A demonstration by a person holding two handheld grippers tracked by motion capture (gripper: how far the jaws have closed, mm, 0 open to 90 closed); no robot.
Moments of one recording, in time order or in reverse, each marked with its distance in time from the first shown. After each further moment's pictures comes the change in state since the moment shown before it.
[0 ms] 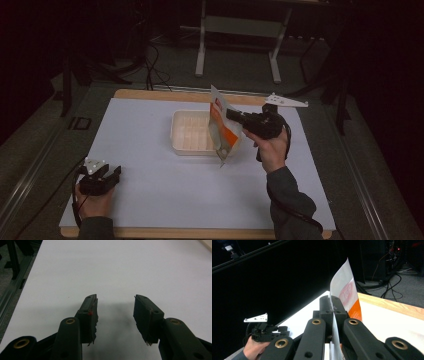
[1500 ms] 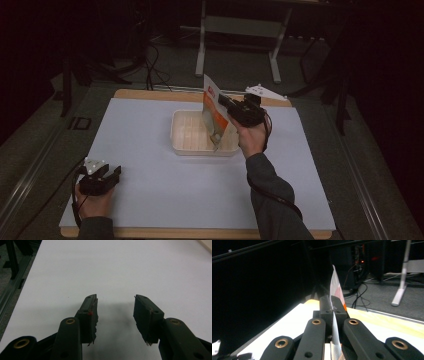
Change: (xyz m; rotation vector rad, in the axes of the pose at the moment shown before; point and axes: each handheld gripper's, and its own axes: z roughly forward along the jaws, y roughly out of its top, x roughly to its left) left arm 0.001 0.000 0.000 -0.001 -0.007 -0.002; right arm -0.007 0.005 0.054 -0.090 -0.246 -0.019
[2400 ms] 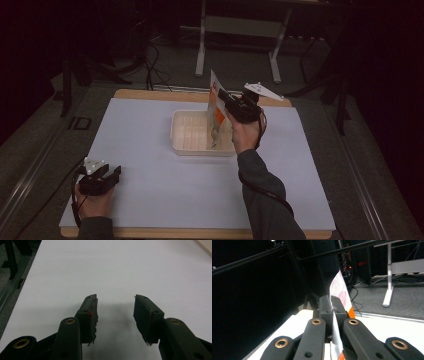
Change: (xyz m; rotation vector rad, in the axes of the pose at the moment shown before) left arm 0.001 0.000 0.000 -0.006 -0.008 -0.005; right arm 0.002 0.001 0.014 -0.065 -0.079 0.078
